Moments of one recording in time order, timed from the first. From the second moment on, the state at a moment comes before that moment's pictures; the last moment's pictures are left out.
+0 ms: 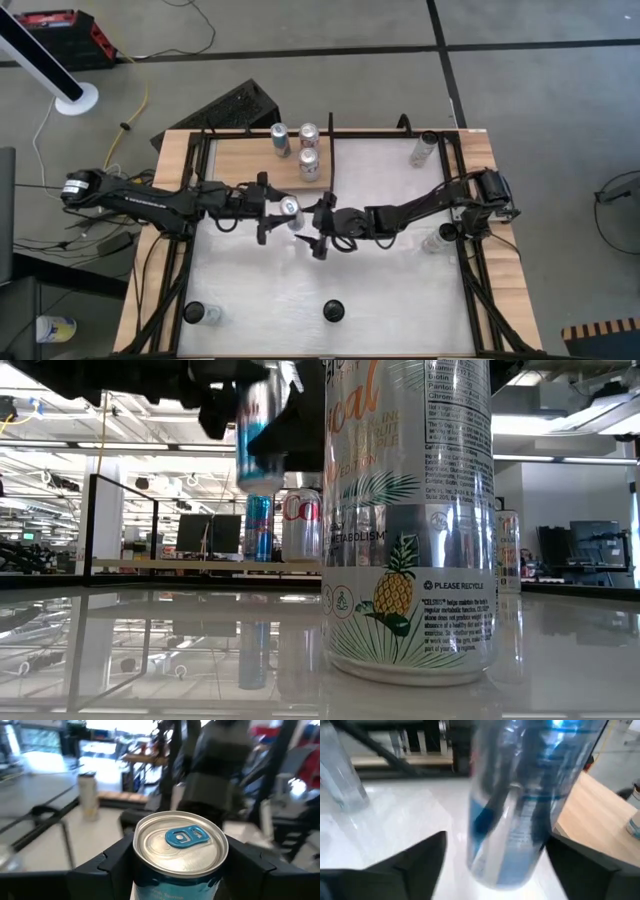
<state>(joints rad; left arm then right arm) -0.03 1.05 0.49 0.60 -0.11 -0.08 0.15 1.83 1.09 0.42 0.33 0.06</state>
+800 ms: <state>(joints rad) 0.42 1.01 0.49 0.46 -0.09 -0.03 0.23 1.39 0.91 -0.16 0.53 0.26</state>
